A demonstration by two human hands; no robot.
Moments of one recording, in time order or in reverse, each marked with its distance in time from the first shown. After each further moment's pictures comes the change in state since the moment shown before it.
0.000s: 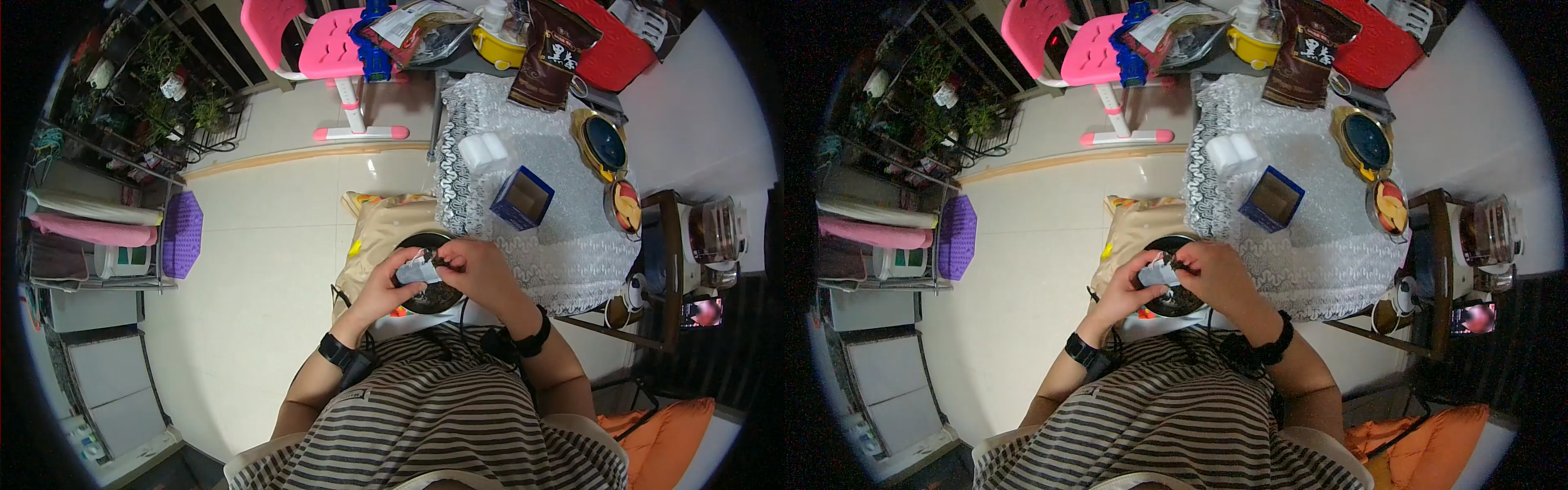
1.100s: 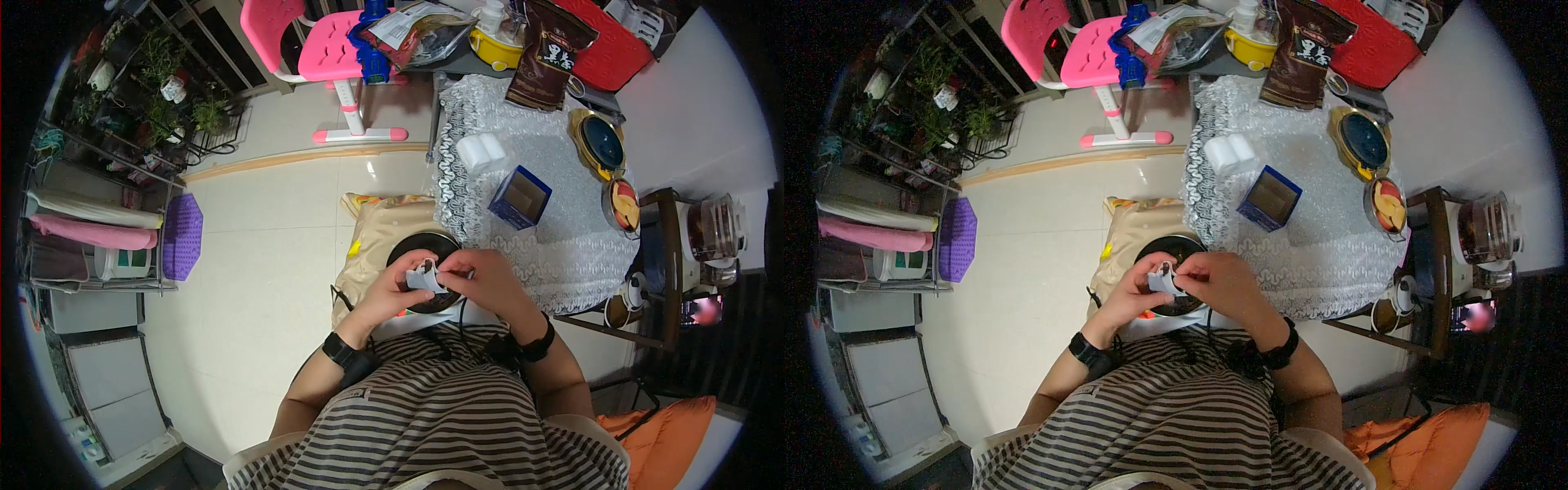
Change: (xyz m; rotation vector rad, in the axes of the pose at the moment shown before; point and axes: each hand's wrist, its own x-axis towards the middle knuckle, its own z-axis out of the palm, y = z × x) left_hand 0.002 0.006 0.009 -0.248 -0.162 -0.032; right_hand -0.015 -0.002 -0.009 0.100 -0.060 0.085
